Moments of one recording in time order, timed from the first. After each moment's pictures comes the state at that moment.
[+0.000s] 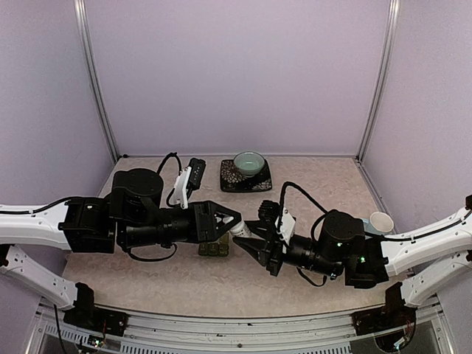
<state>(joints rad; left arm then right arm) -1.31 1.20 1.02 -0.14 -0.22 -0.84 1.35 1.26 0.64 0.60 0.22 -0.11</state>
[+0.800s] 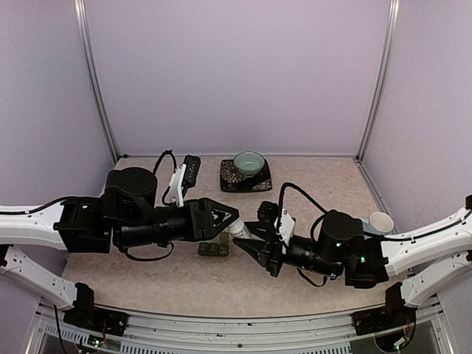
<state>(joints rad) -1.32 1.18 1.02 -0.14 -0.26 -0.84 1.35 1.26 0.64 0.59 0.22 -0.11</state>
